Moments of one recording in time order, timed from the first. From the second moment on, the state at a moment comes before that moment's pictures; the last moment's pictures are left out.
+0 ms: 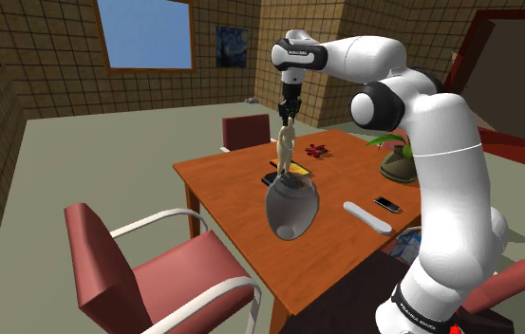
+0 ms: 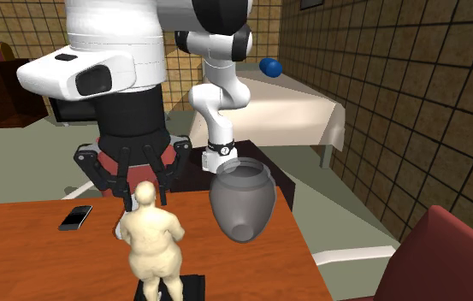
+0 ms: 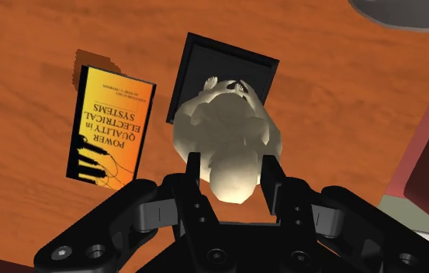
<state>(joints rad) -0.22 0.57 -0.31 -1.07 0.11 1.59 -0.47</state>
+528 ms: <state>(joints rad) -0.26 0.64 -0.30 -0.85 0.13 1.44 -0.48</state>
